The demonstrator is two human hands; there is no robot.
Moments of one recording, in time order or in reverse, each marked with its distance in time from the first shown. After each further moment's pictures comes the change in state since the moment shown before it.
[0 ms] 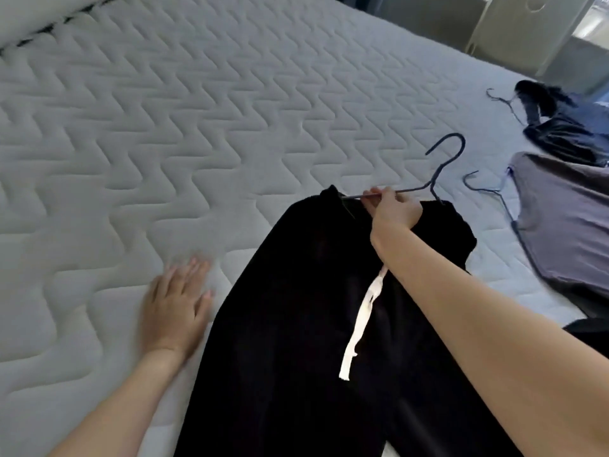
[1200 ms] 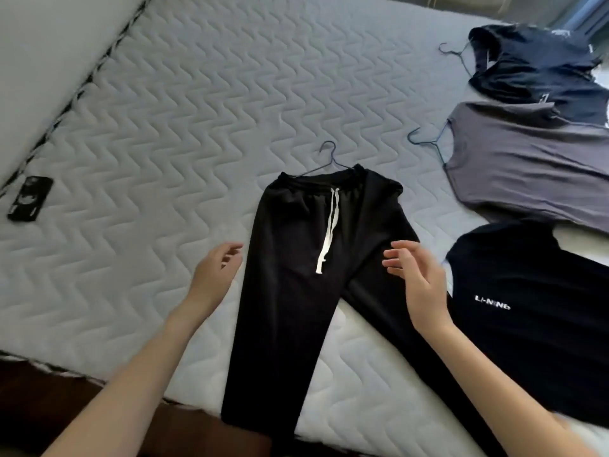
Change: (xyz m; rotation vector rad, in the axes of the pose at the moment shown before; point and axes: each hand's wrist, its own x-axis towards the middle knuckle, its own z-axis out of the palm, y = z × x) left_hand -0.131 0.118 -0.265 -0.616 -0.279 -0.160; right_hand -0.251 -0.190 -0.247 -0.600 -0.313 -0.161
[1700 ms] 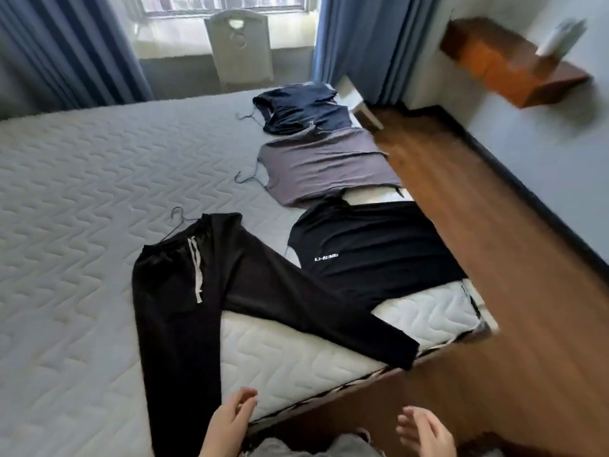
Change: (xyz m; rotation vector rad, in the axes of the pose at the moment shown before) left_hand -0.362 0.081 0.132 0.097 -0.532 0.034; right_hand -0.404 0.134 -0.295 0.477 0.568 0.700
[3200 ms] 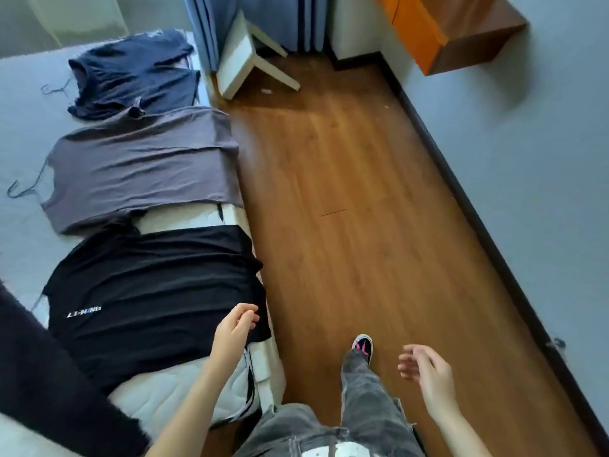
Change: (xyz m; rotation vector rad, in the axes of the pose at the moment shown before) left_hand 0.246 0.606 0.672 -0.181 0.062 -0.023; right_hand 0.557 -0.488 -0.542 -0.240 -0.012 -0.163
